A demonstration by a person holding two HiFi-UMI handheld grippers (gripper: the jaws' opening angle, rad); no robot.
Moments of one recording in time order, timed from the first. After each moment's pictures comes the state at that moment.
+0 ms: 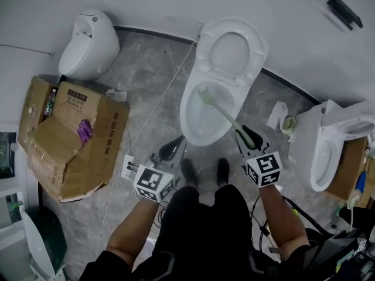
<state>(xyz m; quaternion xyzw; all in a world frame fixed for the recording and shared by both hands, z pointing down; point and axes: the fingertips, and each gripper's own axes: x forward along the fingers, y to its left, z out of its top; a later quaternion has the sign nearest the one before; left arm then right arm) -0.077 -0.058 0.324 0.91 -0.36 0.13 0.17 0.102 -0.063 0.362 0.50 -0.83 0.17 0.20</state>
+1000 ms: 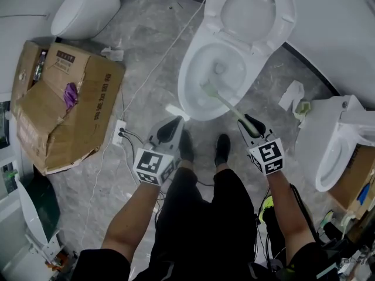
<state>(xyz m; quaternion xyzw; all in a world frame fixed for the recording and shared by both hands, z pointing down) -0.074 -0.049 0.477 0.85 -0.43 0.17 0.23 0.113 -0.040 0.536 0.38 -0.86 0.19 0.28</state>
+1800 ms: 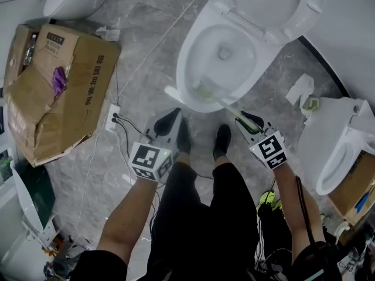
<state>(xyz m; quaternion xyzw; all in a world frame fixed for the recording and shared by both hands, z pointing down) -0.078 -0.053 0.553 0.83 -0.45 0.18 0.27 0.095 -0.030 0.620 0.24 -0.89 0.18 0.33</state>
